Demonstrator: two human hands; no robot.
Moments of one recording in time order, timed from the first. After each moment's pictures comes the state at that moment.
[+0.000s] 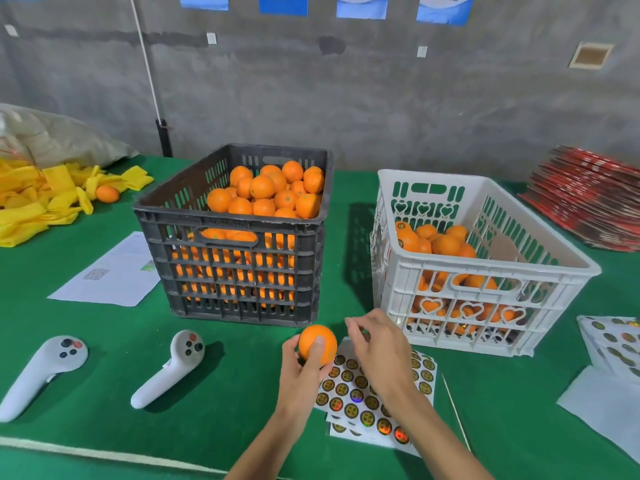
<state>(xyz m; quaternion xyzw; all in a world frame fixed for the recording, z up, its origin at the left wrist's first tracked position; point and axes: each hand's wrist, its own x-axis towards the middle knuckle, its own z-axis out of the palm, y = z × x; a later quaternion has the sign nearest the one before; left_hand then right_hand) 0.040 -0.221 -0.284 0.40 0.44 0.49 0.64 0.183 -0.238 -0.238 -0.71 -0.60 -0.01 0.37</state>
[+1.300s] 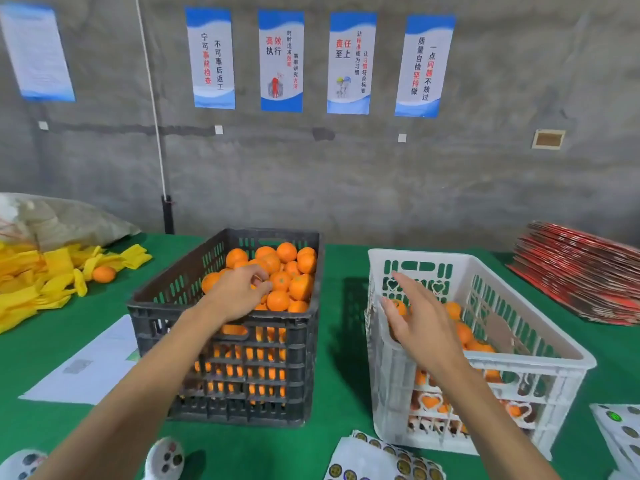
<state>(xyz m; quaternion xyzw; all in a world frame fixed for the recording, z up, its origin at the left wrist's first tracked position) -0.032 -0.019 -0.046 0.81 0.51 0.27 0.14 0.271 -0.180 -0.073 -0.69 -0.62 -0.12 0.37</state>
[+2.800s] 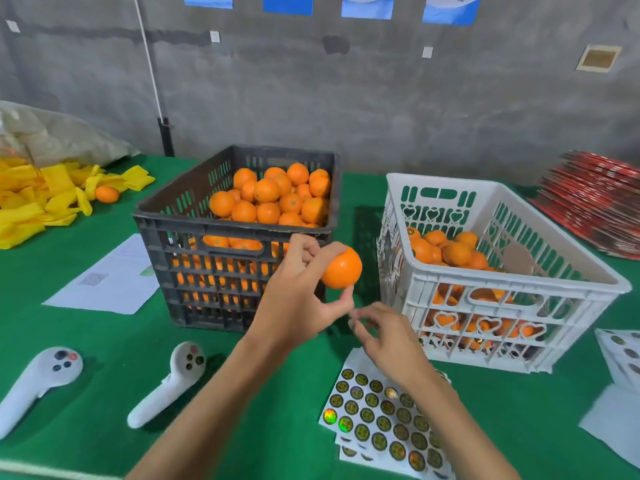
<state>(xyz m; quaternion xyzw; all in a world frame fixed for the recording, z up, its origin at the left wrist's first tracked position) 0.012 -0.157 -0.138 0.81 0.32 0.49 0.03 0.197 -0.210 -0.199 -0.66 -0.67 0.11 0.33</state>
